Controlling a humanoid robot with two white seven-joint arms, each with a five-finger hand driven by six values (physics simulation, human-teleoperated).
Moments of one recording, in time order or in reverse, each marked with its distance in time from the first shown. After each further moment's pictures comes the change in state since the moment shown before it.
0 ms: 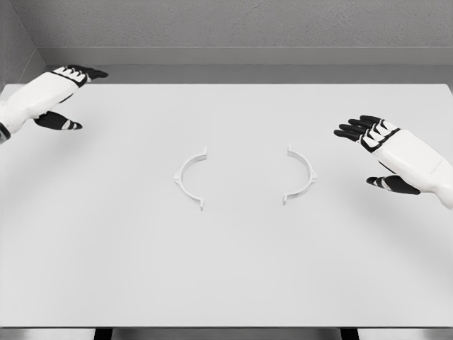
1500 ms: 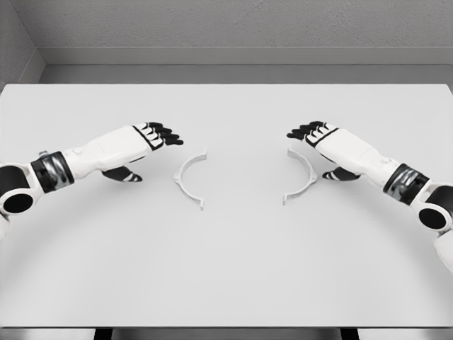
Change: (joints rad) left arm 0.140 -0.035 -0.119 -0.308 -0.065 0.000 -0.055; right arm -0.334 0.194 0.290 0.389 0.202 0.000 0.019
